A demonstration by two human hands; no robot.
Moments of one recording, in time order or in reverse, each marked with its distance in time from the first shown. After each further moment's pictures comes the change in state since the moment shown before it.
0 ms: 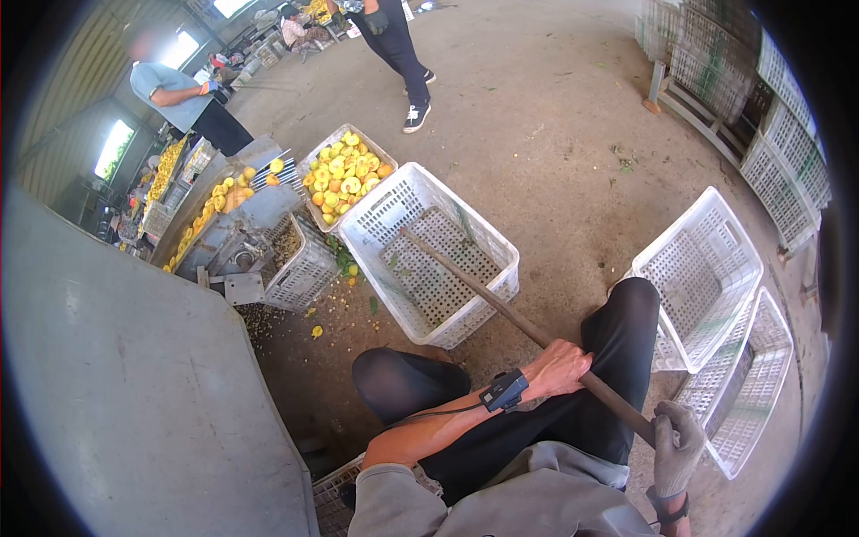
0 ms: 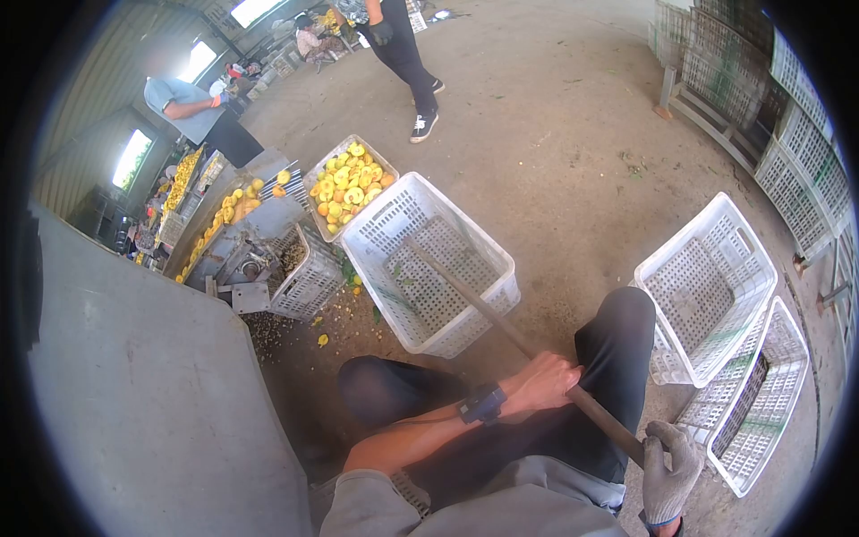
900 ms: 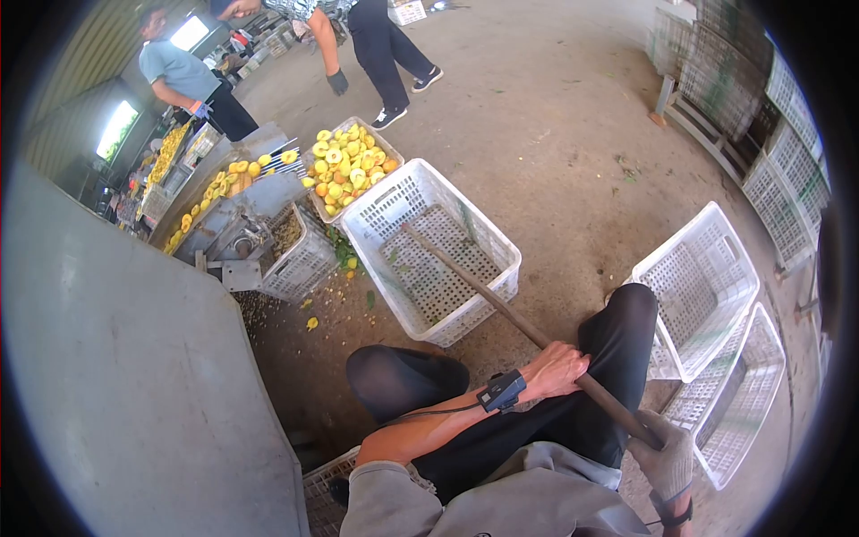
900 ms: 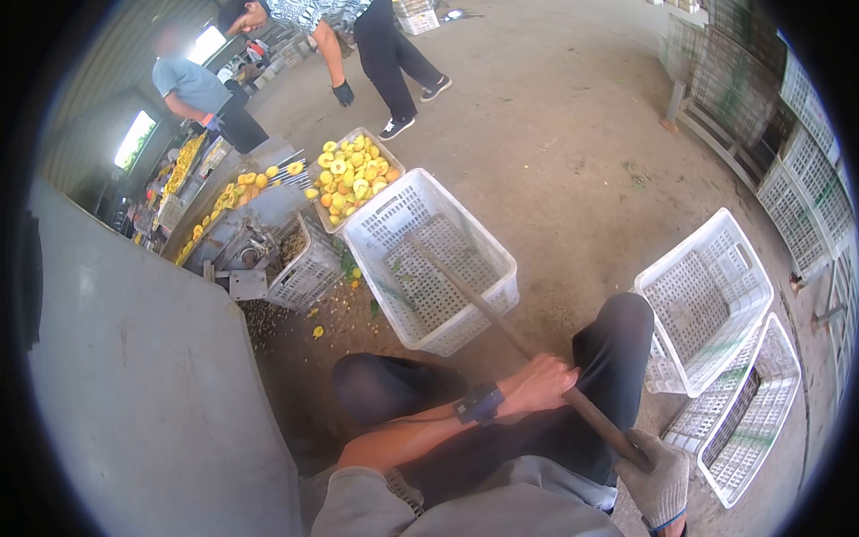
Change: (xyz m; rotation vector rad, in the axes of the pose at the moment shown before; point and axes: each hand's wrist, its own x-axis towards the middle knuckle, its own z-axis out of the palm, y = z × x) left_hand -0.005 0.002 -0.002 0.025 0.036 0.007; right_hand 0.013 -0.026 -0.016 -0.138 -0.428 0.195
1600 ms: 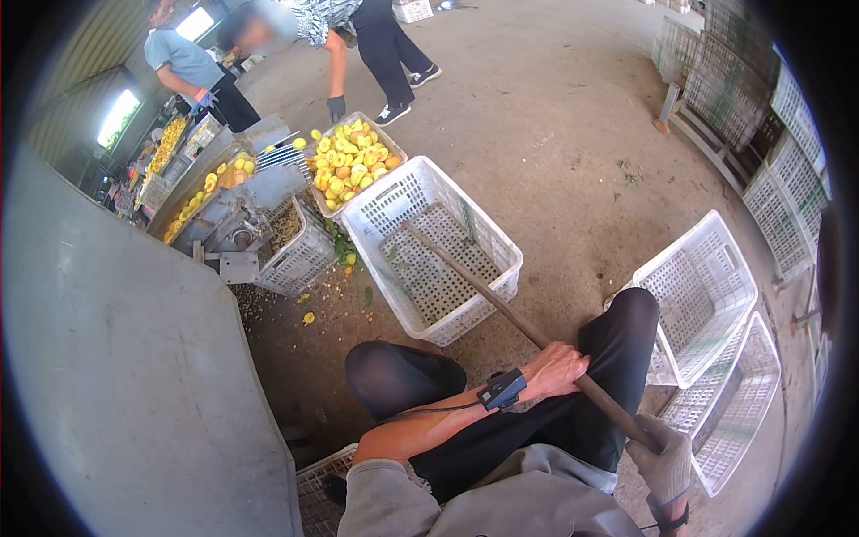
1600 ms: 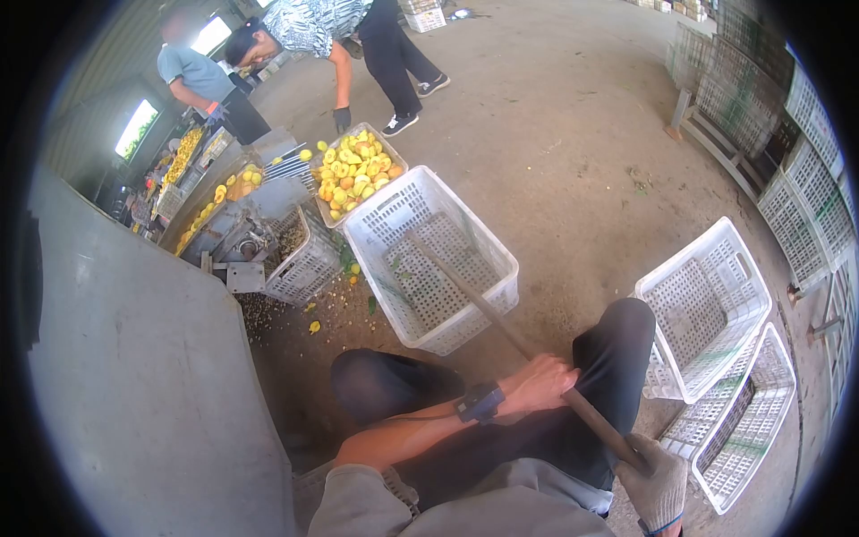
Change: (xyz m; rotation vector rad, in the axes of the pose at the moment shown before) left_hand -0.001 -0.007 0.005 0.027 0.005 0.000; right_hand 0.001 0.001 0.002 -0.002 0.023 0.030
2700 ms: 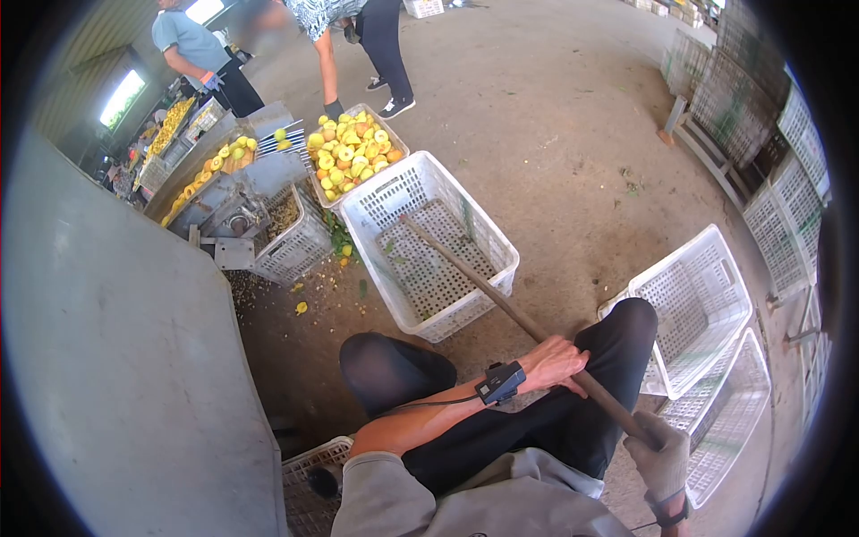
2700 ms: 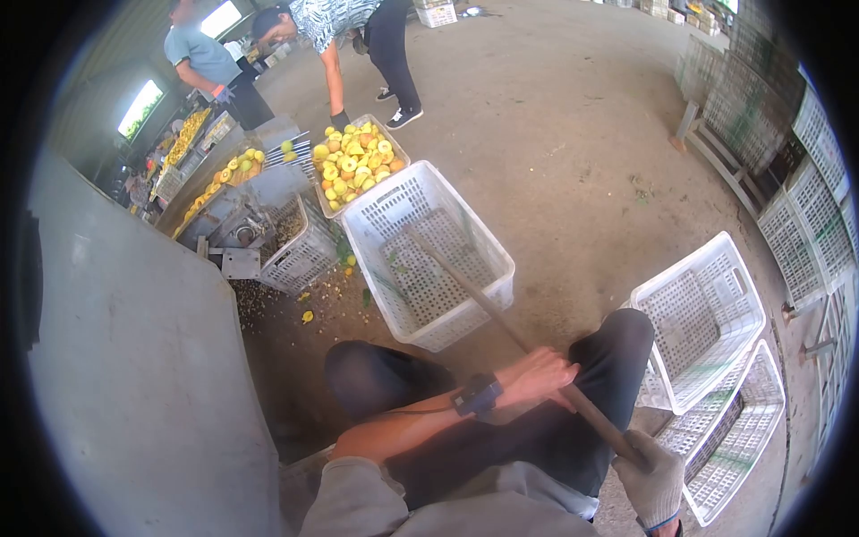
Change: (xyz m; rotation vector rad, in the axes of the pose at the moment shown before) left_hand 0.018 -0.007 -0.010 0.120 -0.039 0.046; right_hand 0.016 0.006 -0.008 -0.003 0.028 -0.069
